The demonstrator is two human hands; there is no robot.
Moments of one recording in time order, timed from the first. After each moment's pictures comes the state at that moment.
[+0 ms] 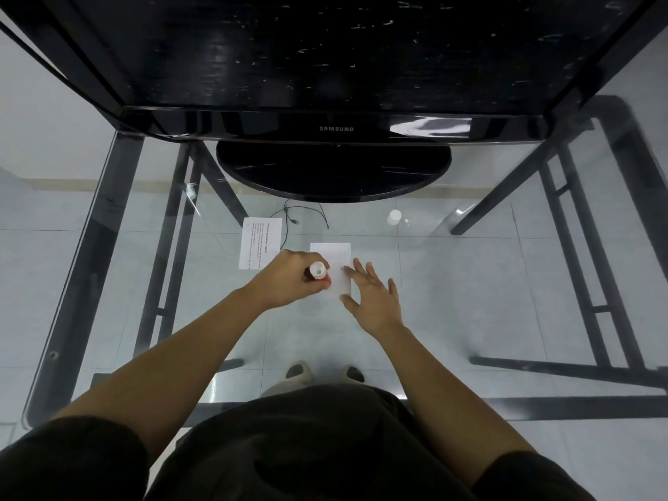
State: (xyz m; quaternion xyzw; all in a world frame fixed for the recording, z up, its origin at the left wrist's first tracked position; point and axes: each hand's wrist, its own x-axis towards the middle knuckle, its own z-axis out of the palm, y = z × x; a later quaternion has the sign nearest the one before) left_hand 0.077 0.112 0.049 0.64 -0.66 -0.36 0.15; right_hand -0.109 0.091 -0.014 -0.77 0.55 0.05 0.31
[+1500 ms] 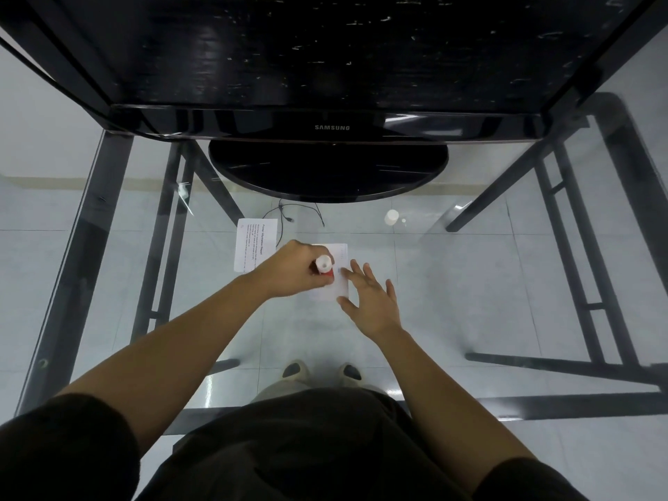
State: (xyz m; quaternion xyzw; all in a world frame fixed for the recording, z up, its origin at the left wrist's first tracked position) left_hand 0.078 0.086 0.038 0.62 -0.69 -0.36 0.11; right_hand -0.112 0.091 -0.014 -0.77 0.55 0.05 0.32
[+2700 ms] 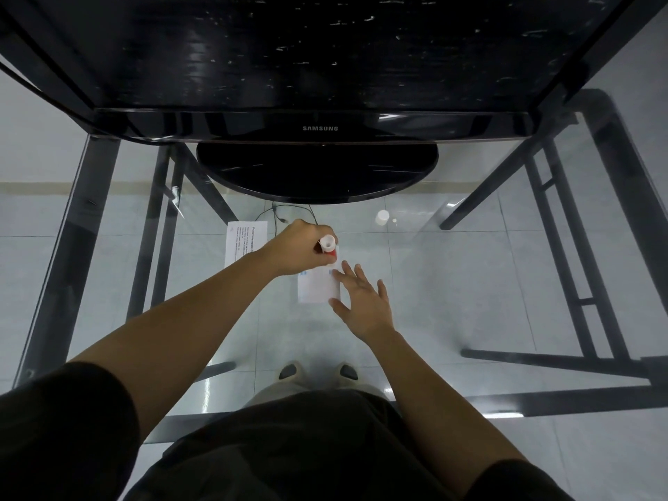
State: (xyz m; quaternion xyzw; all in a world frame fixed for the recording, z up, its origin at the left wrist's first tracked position) left_hand 0.064 0.045 0.042 0.62 -0.70 -0.35 0.10; right_hand -0.112 0.092 -0.013 -0.78 0.54 0.05 0.32
